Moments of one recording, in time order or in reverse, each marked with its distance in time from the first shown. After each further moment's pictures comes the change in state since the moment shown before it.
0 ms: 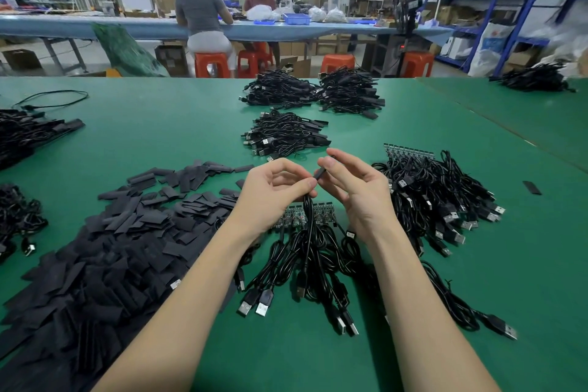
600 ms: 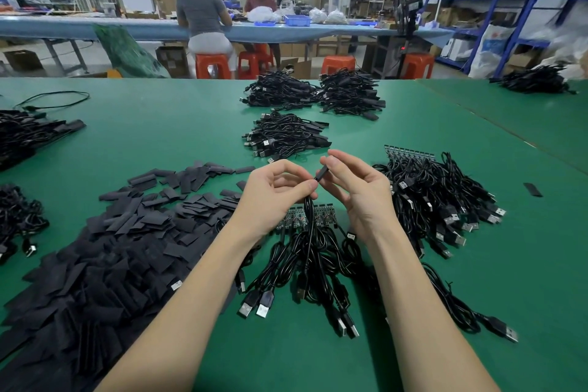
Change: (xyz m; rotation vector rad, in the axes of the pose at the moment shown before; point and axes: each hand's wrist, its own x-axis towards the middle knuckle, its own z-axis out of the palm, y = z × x) left_hand -0.002 0.001 0.001 0.011 0.007 0.002; right_hand -0.002 -0.003 0.002 0.013 0.008 -0.006
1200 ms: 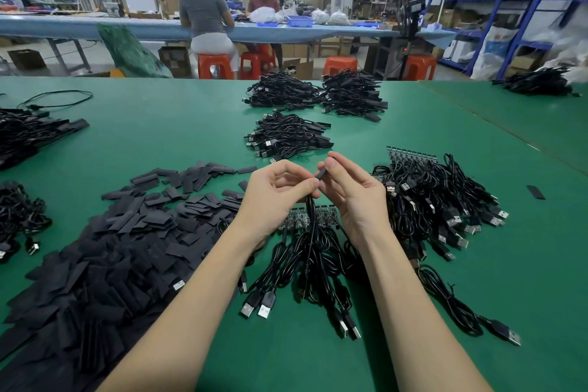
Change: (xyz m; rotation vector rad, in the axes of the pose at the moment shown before) left_hand -0.001 0.001 0.004 -0.046 0.046 -0.002; right_hand -0.001 0.012 0.006 0.090 0.068 0.043
